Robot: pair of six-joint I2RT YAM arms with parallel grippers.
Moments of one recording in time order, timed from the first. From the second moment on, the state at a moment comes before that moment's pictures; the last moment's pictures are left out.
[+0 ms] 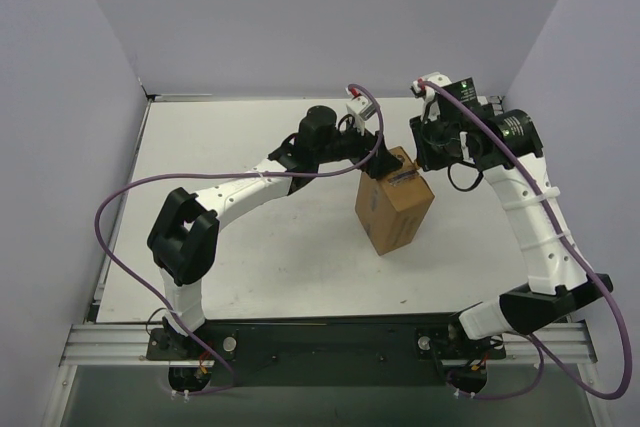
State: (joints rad) left arm -0.75 1.89 1.51 0.21 0.48 -0.30; right arm 0.41 1.43 1.82 -1.27 0.09 -0.05
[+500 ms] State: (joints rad) left arm -0.76 1.89 1.51 0.21 0.47 -0.30; right arm 0.47 1.47 1.87 -1.31 0.15 -0.05
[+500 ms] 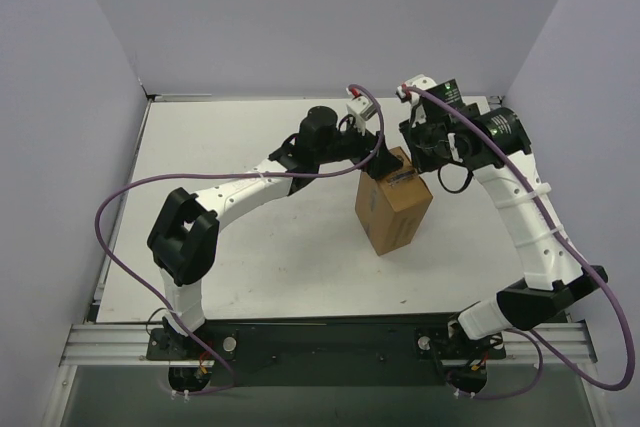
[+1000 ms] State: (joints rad) left arm -0.65 1.79 1.44 0.21 0.52 -0.24; right arm 0.51 1.44 1.84 -1.24 0.08 -0.17
